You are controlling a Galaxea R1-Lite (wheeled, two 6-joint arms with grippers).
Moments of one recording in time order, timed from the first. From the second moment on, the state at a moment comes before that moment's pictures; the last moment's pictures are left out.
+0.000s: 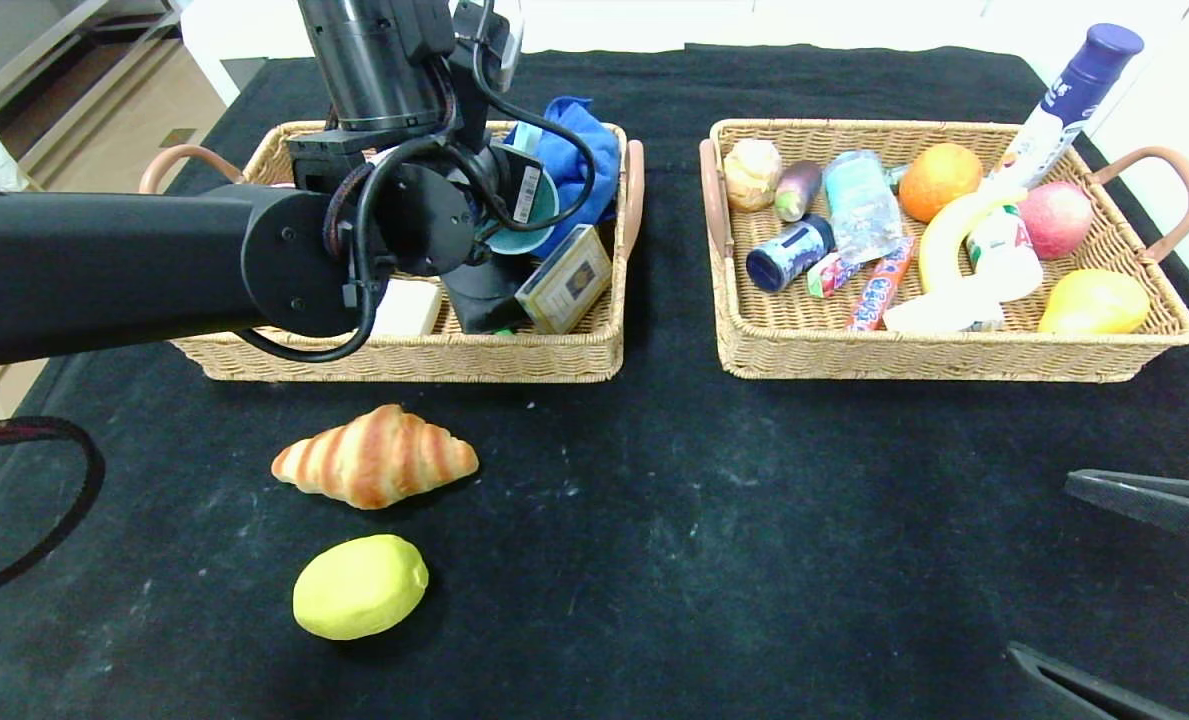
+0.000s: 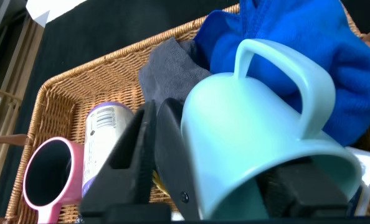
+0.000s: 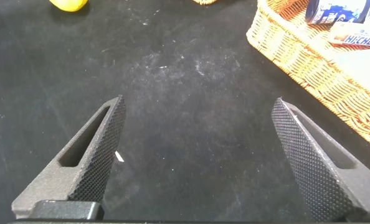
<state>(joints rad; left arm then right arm) -0.51 1.99 -1.77 -0.36 0.61 0.43 0.53 0.97 -0.43 -0.42 0.25 -0.34</state>
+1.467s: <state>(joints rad) -0.66 1.56 -1.14 -0.28 0.69 0.31 0.54 0.97 -0.42 -0.42 0.26 -0.36</state>
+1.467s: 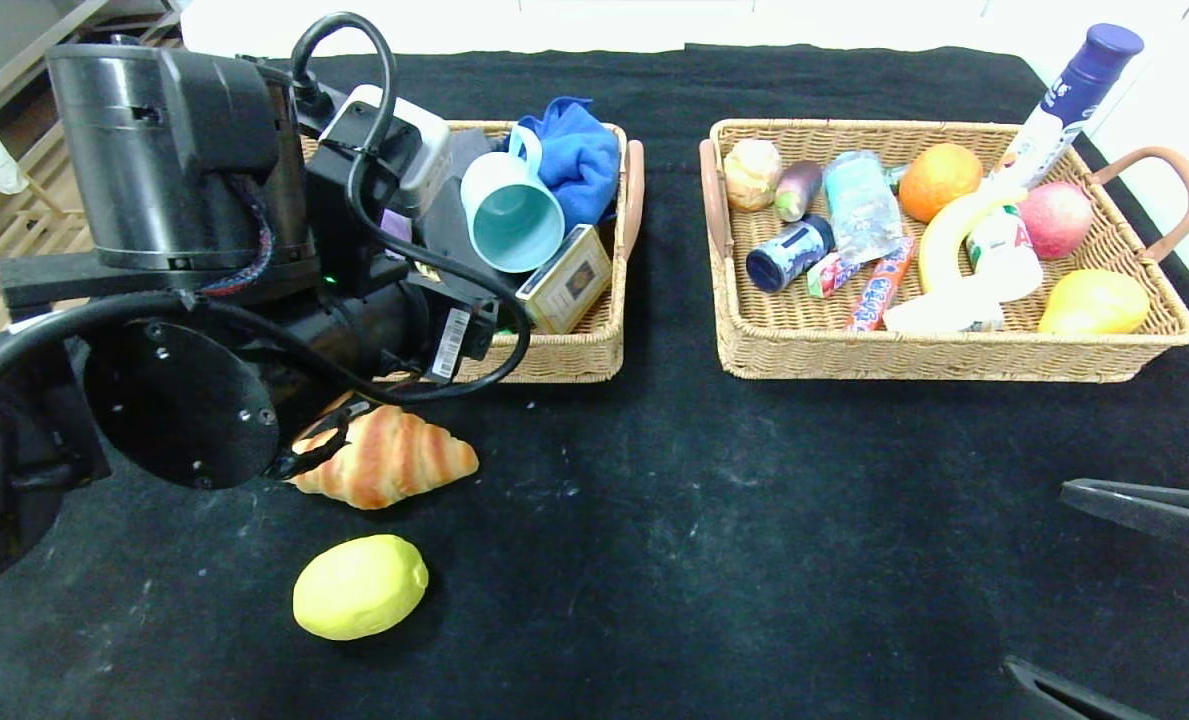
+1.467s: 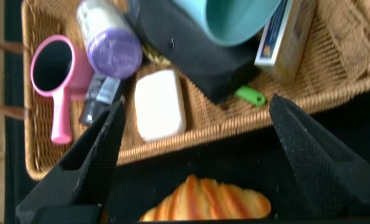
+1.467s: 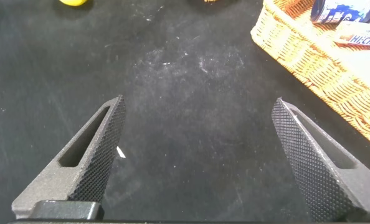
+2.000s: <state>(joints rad) -0.66 1.44 -1.19 0.18 0.66 -0.07 0.55 0.97 -0.42 -0.42 0.25 -0.38</state>
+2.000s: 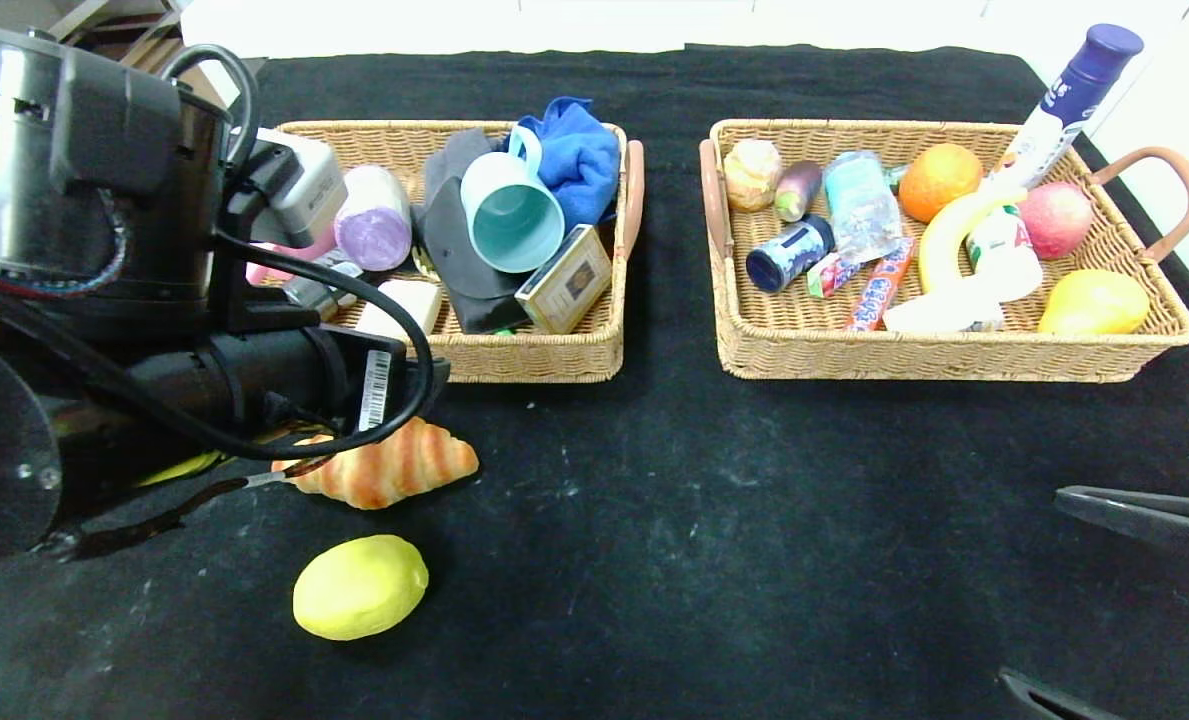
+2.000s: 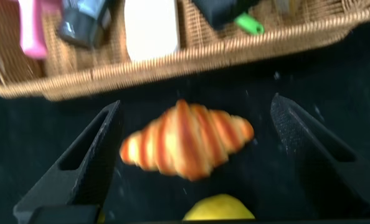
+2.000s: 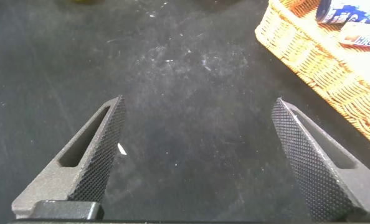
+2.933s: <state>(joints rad) -0.65 1.29 -0.93 0.37 0.42 -0.47 0.56 0.98 -0.40 -0.42 0.25 -0.38</state>
